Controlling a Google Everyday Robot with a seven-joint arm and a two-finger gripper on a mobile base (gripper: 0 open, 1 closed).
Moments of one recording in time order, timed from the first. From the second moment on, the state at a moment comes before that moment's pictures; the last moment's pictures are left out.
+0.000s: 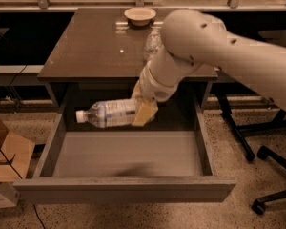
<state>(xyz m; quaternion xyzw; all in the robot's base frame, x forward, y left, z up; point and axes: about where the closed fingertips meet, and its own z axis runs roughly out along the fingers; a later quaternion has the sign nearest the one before) 0.540 0.006 0.810 -0.72 0.65 0.10 0.22</state>
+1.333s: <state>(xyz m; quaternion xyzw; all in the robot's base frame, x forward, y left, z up) 0.670 0.044 0.903 -0.73 0.62 0.04 0.28</state>
